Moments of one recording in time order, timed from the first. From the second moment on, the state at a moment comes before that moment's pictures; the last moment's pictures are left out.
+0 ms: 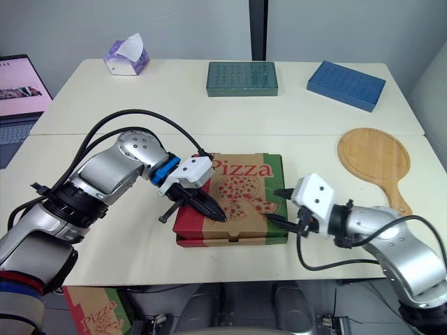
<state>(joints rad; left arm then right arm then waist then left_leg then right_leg) -0.91 0.80 -0.66 0.15 -0.47 0.31 -1.61 -0.14 -0.73 0.15 -0.69 0.43 0.68 0.71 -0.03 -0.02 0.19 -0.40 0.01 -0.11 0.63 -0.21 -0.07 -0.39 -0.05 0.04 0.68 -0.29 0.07</state>
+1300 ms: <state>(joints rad) -0.40 1.05 -0.23 -0.13 -0.39 0.35 -1.44 -0.17 -0.72 0.25 -0.61 0.31 0.55 0.81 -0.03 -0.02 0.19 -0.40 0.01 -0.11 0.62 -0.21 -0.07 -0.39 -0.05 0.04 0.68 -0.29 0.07</state>
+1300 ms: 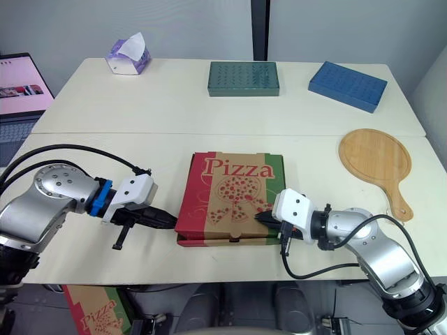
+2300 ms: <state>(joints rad) -0.25 0.93 -0.10 -0.22 -0.44 0.50 -1.25 -0.16 -0.75 0.28 -0.54 0.17 0.41 0.85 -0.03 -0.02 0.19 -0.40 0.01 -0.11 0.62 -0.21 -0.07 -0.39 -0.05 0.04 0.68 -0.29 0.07</state>
